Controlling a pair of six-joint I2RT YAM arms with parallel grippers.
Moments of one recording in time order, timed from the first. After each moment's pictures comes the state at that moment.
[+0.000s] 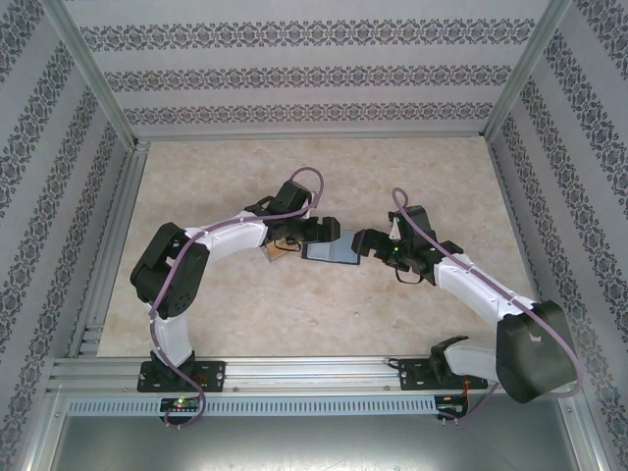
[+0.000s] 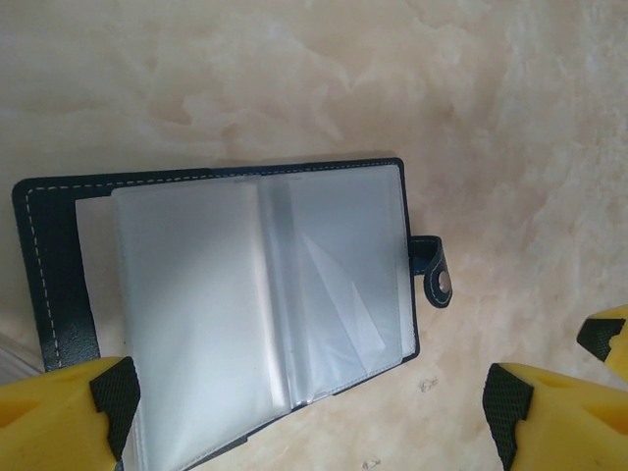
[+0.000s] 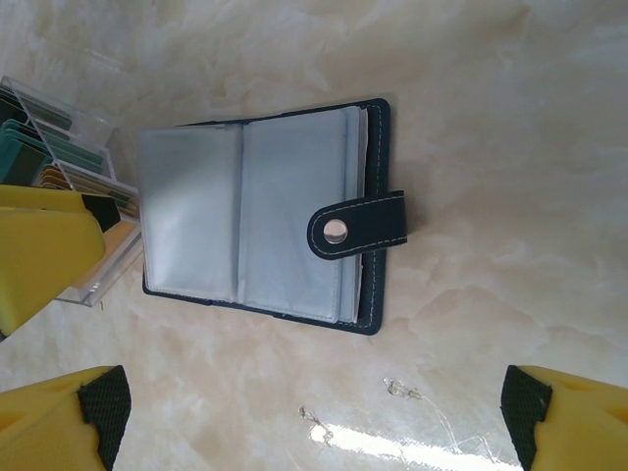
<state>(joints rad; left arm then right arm) -0.60 1.87 1.23 -0.25 0.32 -0.64 0.34 1.24 0.67 -0.31 -0.28 0.65</state>
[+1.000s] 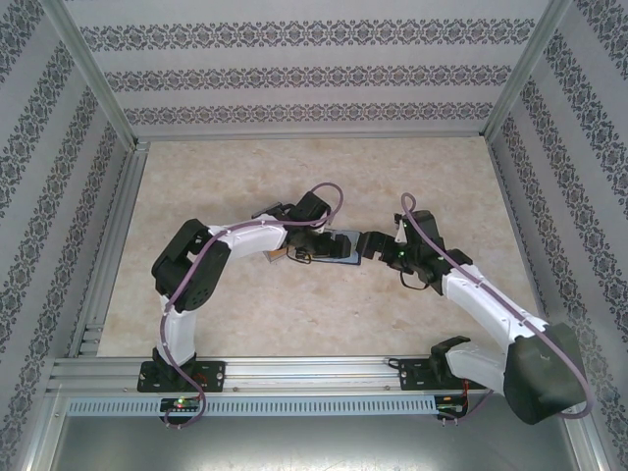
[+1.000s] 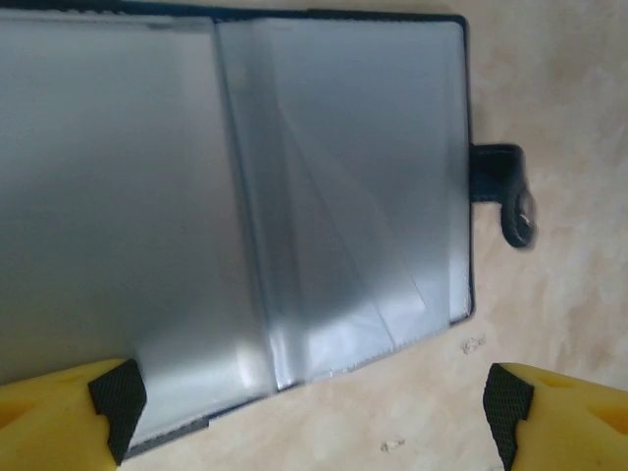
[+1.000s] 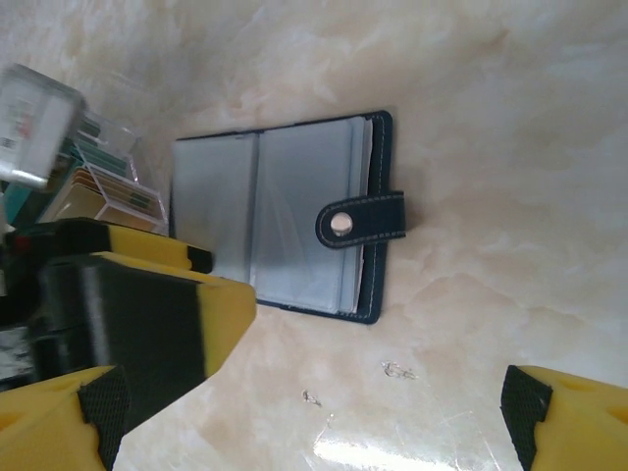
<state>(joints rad) -0.68 1.99 1.33 -0.38 0.32 -0.62 0.32 1.11 0.62 -0.33 -0.26 0.65</state>
